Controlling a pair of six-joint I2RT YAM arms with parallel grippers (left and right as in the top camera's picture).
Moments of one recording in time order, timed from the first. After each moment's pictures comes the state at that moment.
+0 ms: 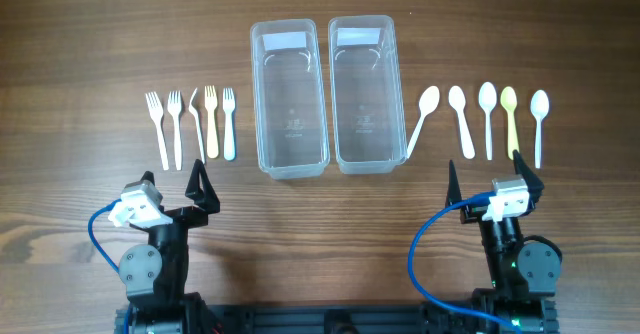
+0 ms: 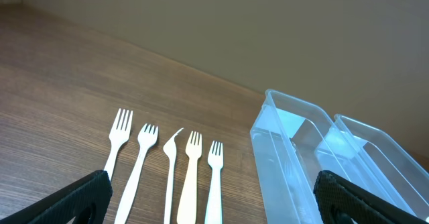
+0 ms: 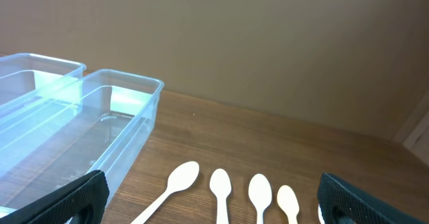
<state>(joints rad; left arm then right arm) 0.12 0.01 0.04 -0.13 0.07 -0.37 -0.04 0.02 0.01 0.01 -0.13 -0.20</state>
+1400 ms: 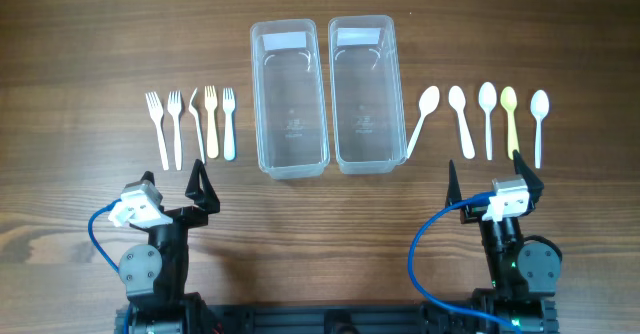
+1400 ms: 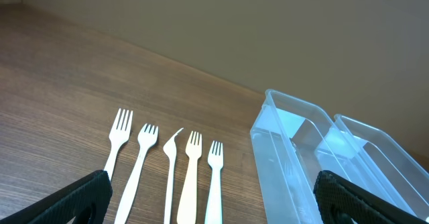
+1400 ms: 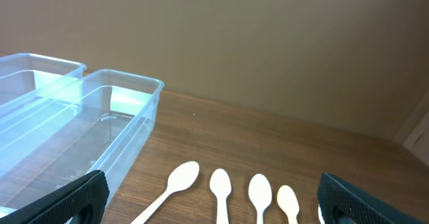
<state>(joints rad) 0.12 0.01 0.04 -0.13 0.07 -0.37 -0.04 0.02 0.01 0.01 -0.13 -0.20</state>
